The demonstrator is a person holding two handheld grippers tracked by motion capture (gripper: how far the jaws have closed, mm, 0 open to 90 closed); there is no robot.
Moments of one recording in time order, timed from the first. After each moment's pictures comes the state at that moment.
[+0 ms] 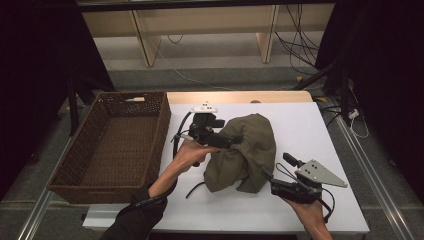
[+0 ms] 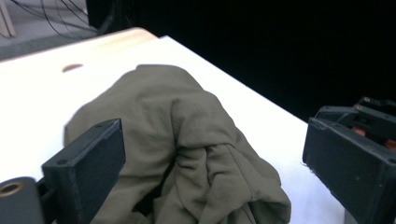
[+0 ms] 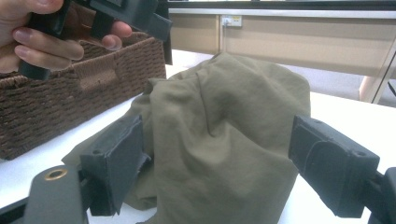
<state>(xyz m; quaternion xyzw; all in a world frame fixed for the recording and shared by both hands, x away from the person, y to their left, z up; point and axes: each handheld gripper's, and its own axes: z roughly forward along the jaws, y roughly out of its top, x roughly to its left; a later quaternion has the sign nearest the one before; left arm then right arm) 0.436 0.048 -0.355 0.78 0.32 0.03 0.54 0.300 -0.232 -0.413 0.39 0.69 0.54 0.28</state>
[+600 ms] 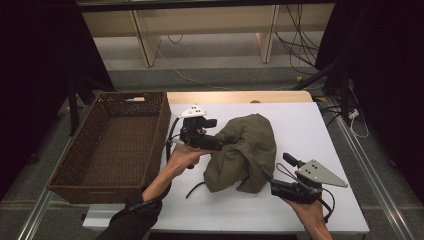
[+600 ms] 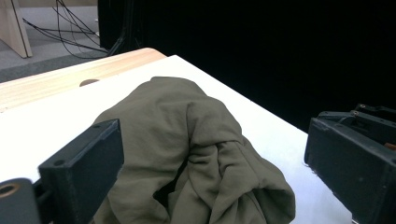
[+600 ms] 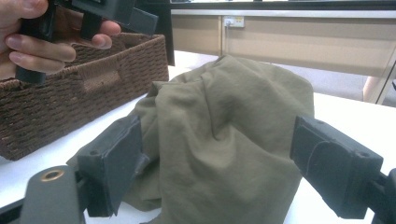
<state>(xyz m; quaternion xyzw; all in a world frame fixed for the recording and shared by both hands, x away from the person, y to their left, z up) 0.426 0.067 -0.359 0.76 0.32 0.05 0.57 0.299 -0.232 -0.412 0.39 0.69 0.55 0.27</state>
